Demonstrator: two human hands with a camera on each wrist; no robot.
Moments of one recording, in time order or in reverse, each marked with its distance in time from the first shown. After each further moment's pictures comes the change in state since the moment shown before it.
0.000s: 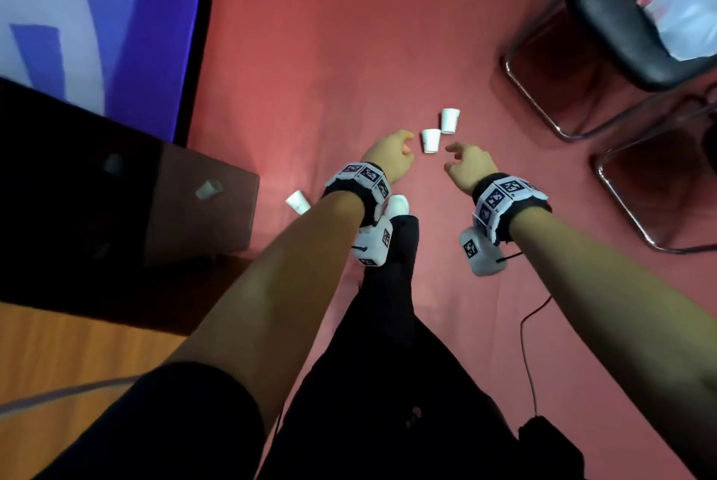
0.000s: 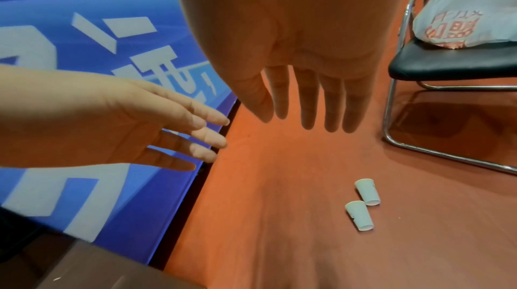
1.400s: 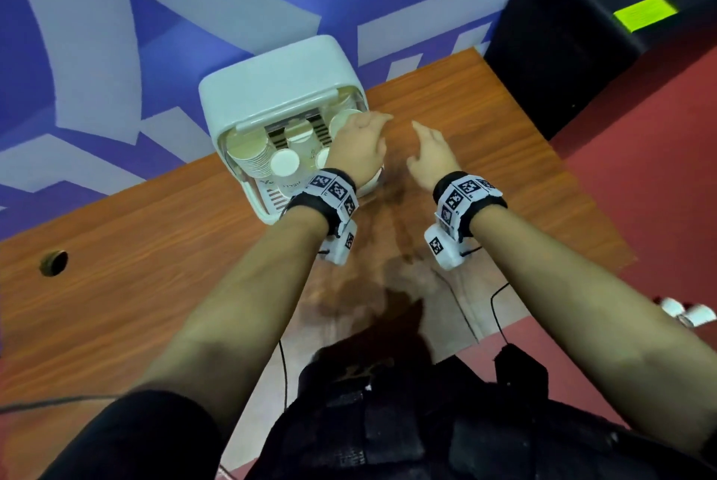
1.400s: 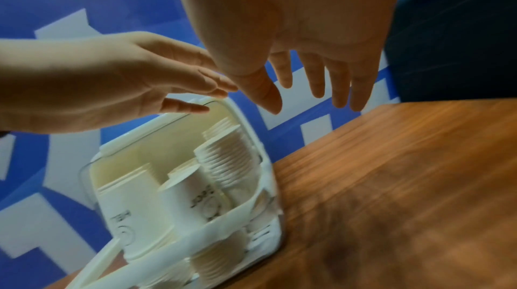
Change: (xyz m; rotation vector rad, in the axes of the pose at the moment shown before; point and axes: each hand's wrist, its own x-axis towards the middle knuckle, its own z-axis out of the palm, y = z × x) left_hand -0.779 -0.512 -0.159 0.074 1.061 -0.321; right_hand -0.586 -0.399 0.547 -0.415 -0.243 -1.071
